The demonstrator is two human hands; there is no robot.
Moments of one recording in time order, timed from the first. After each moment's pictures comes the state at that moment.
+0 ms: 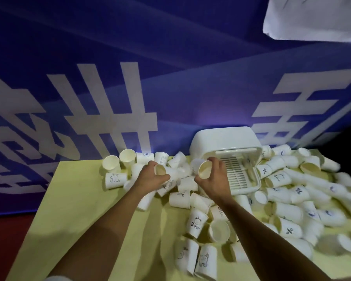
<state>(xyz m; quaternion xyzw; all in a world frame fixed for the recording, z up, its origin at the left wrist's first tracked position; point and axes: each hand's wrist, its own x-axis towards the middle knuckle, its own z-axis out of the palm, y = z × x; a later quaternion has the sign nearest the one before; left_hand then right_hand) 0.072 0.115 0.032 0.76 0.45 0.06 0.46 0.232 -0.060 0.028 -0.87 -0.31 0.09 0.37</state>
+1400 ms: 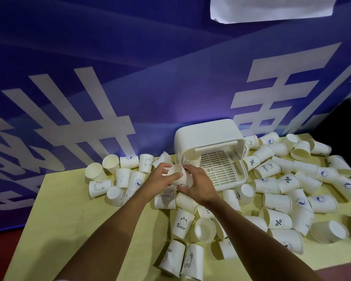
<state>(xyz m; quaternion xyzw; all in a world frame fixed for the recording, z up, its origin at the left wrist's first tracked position) 0.150 0.059 0.019 0.72 0.38 0.03 0.57 0.264 -0.085 -0.003 -0.82 -0.43 0.15 0.36</state>
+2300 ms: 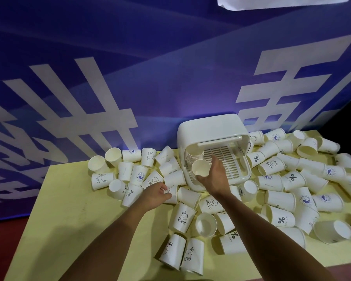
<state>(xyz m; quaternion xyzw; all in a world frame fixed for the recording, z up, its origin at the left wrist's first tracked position) 0.105 0.046 -0.020 0.79 0.42 -0.11 0.44 0.298 -0.100 -0.029 -0.88 -0.28 0.15 0.35</state>
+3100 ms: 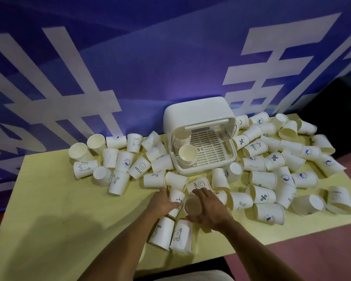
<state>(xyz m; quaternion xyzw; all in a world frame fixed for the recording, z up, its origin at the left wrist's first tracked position) 0.108 -0.035 -0.067 0.78 0.41 -0.17 0.44 0.227 -0.211 -0.066 -0.84 -0.47 0.22 0.18</state>
